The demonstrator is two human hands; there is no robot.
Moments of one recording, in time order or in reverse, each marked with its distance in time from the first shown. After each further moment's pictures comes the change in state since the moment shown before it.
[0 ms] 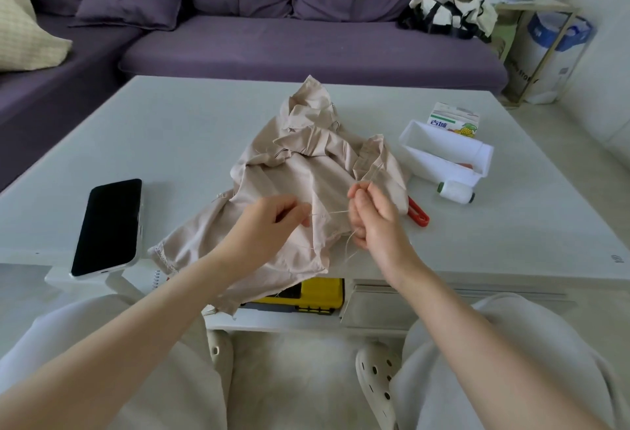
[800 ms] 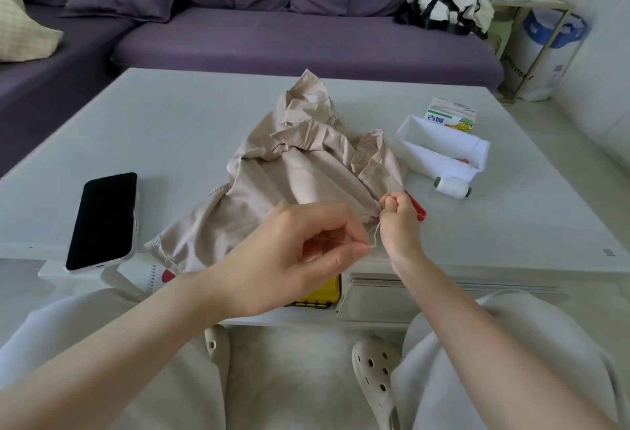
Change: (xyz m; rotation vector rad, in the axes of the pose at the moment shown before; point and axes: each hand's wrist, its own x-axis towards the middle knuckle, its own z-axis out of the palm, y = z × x) left_hand -0.039 0.045 -0.007 -0.115 -0.255 0.493; right_hand 0.028 0.049 -0.027 -0.305 0.470 0.195
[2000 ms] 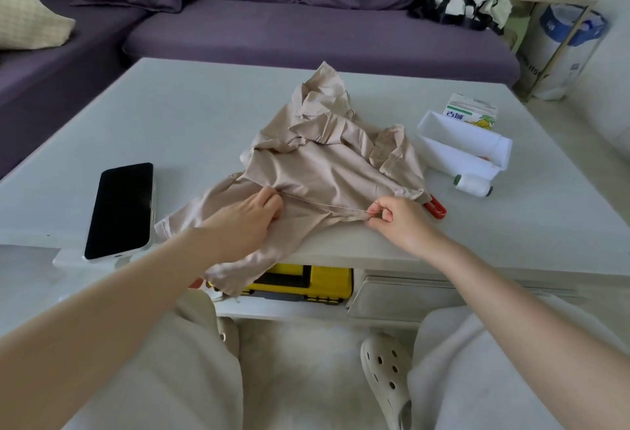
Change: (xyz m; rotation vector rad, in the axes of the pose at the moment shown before) left_hand -0.019 -0.144 -0.043 0.861 -0.191 -0.209; right_hand 0.004 -0.008 -0.008 -0.576 -0.468 -0.328
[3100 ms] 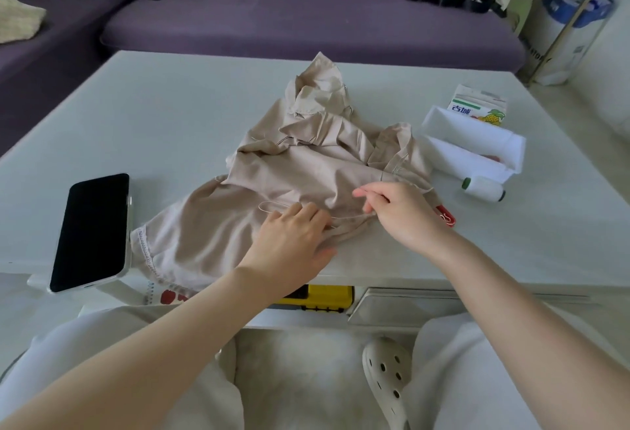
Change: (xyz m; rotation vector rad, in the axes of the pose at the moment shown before) left_hand 0.041 0.057 0.019 0.002 0.221 -0.053; right_hand 0.022 -0.028 -0.012 0.133 -0.025 0.064
